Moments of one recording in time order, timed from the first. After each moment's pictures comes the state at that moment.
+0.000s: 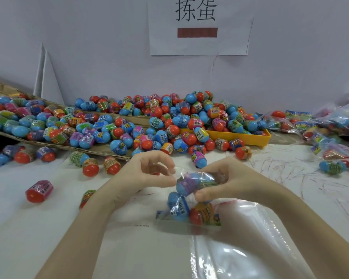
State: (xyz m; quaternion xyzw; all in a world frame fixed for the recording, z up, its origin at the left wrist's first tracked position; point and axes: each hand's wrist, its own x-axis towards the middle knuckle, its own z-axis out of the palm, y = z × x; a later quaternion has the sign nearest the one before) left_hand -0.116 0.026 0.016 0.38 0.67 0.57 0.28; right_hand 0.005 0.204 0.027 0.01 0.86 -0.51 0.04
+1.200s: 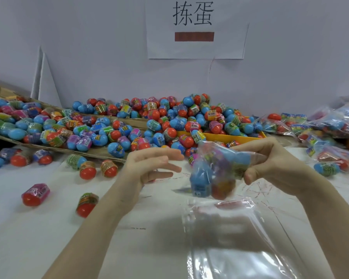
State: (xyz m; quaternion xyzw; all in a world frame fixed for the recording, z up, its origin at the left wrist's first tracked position) left_hand -0.103 0.034 0.019 0.34 0.58 0.69 0.25; right_hand 0.028 0.246 0.048 -0.09 0.74 -0.66 -0.08
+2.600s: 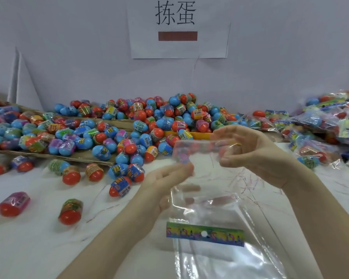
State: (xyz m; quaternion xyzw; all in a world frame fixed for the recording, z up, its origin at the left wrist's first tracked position) left_hand -0.063 0.063 0.007 0.26 0.58 0.68 0.37; right_hand 0.032 0.247 0.054 0.04 0.73 -0.67 -0.13
